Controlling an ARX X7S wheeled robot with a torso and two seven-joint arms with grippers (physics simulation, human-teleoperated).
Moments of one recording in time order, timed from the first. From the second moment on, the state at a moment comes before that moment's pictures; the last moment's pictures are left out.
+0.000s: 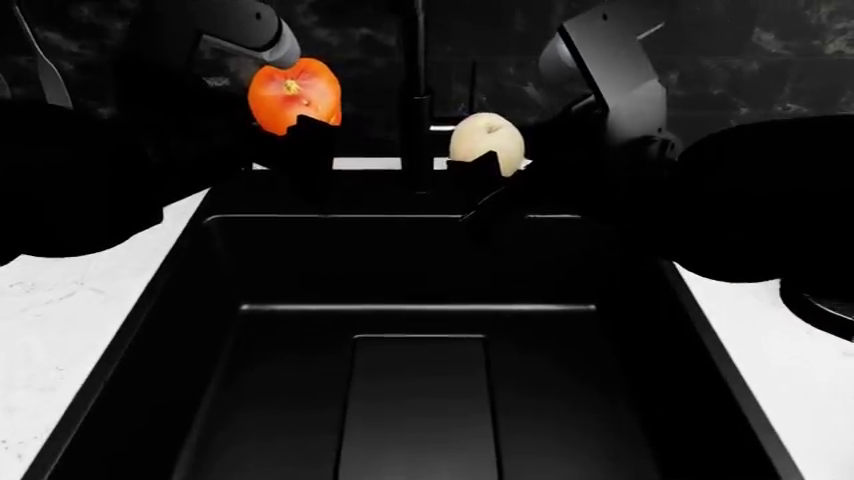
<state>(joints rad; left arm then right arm) -1.42 -0.68 0.65 0.07 -1.41 -1.11 -0.43 1.75 0.78 -1.39 -0.15 1.68 0.58 0.32</state>
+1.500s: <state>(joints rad) -1.33 -0.63 0.68 0.03 -1.33 -0.98 -0.32 1.27 0.38 -1.66 0.46 1.54 0.61 -0.20</state>
